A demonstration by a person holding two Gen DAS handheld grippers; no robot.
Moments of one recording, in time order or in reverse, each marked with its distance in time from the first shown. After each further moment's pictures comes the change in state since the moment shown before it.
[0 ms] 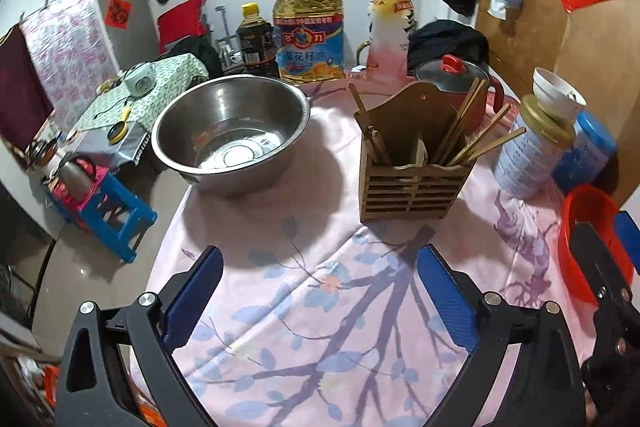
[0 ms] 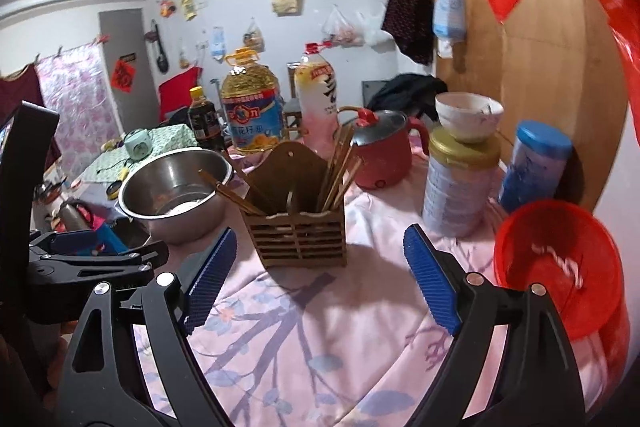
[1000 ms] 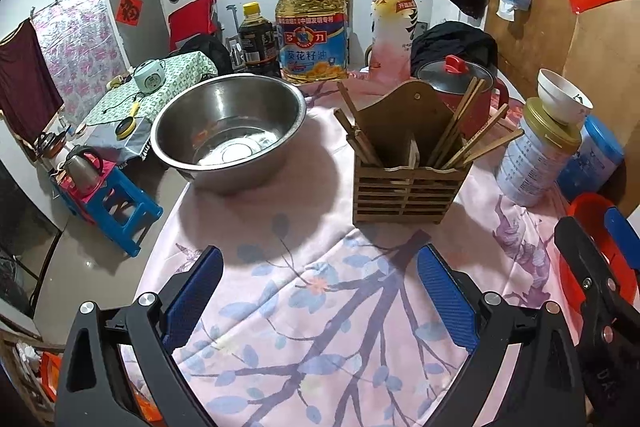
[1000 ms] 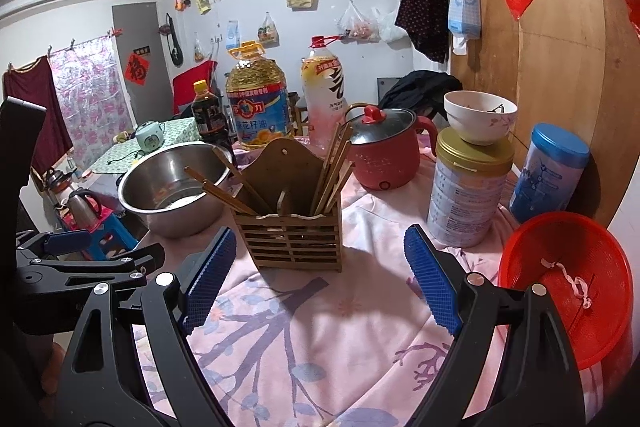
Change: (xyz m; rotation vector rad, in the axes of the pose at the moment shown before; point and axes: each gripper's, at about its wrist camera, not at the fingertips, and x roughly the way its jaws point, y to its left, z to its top) left arm 0.004 -0.022 0.001 -0.012 0.001 0.024; right arm 0.022 -0.022 0.002 0.002 0.029 0.043
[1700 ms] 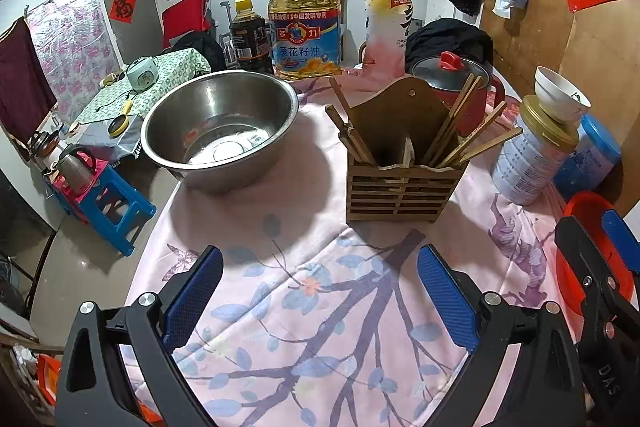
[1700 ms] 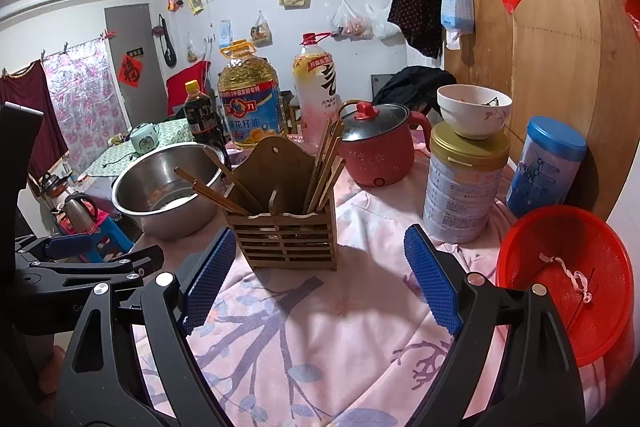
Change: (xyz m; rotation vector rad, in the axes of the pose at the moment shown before) left arm 0.009 0.000 0.003 0.000 0.013 -0.025; right arm 0.005 -0.006 -0.003 0.018 0.004 -0.013
